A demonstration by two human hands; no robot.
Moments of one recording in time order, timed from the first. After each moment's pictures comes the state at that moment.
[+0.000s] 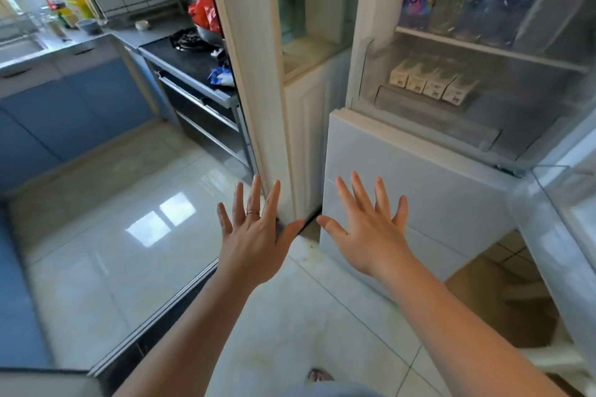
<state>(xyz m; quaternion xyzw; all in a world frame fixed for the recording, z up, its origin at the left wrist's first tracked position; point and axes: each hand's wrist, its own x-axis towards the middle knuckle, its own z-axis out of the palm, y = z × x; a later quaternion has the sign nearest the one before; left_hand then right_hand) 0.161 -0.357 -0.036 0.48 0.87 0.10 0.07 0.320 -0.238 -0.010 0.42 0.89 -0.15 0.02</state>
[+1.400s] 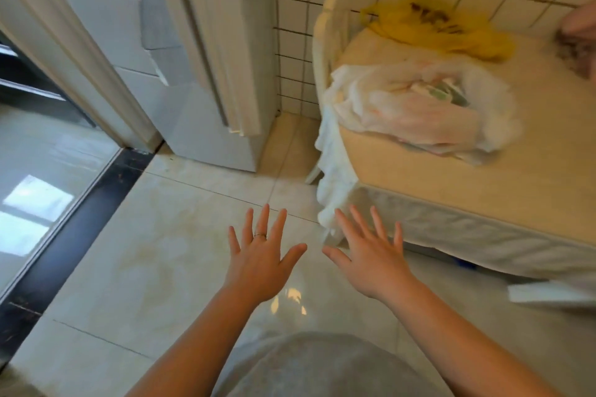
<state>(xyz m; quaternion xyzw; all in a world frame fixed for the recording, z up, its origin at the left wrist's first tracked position) 0.780 -0.571 -0.136 0.64 0.73 -0.04 0.24 0.978 -0.530 -0.106 0.60 0.75 -0.24 0.12</state>
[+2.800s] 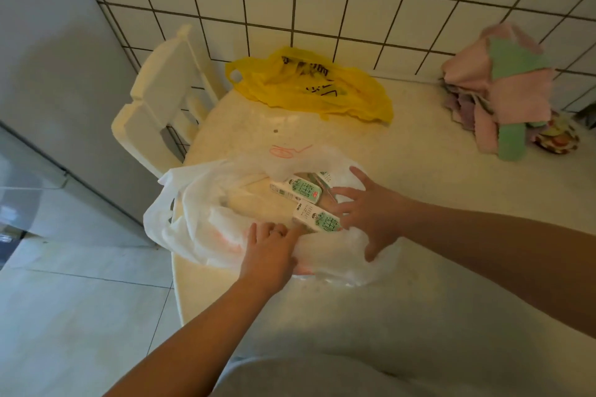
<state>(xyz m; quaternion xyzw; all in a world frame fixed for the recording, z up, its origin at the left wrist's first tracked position) 1.096 -0.178 -0.160 0.78 0.60 -0.03 0.18 1.317 -0.094 -0.080 0.26 0.89 0.04 0.37</state>
